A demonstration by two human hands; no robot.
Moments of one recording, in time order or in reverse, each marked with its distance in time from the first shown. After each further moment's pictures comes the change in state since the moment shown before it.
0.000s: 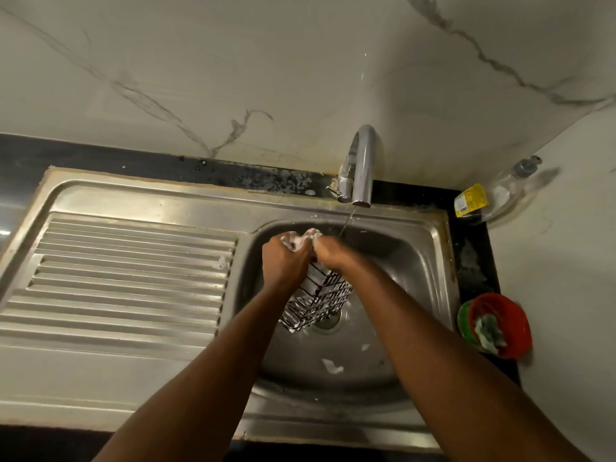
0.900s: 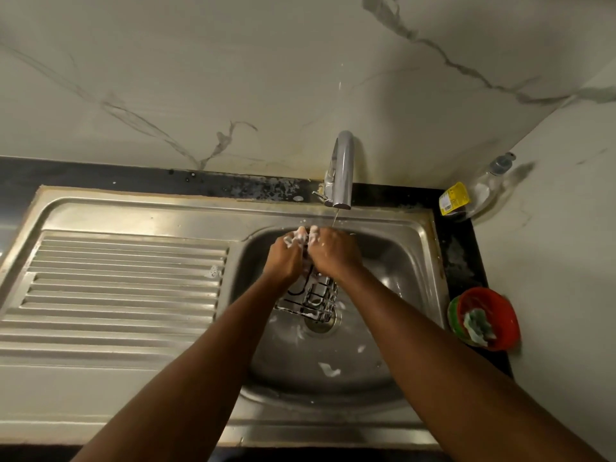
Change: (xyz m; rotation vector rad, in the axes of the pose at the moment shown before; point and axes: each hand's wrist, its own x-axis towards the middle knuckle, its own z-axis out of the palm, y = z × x) left_hand 0.009 0.009 0.010 -0.182 -0.355 -0.083; right_hand -0.018 0.015 -0.007 -0.278 0.523 -0.182
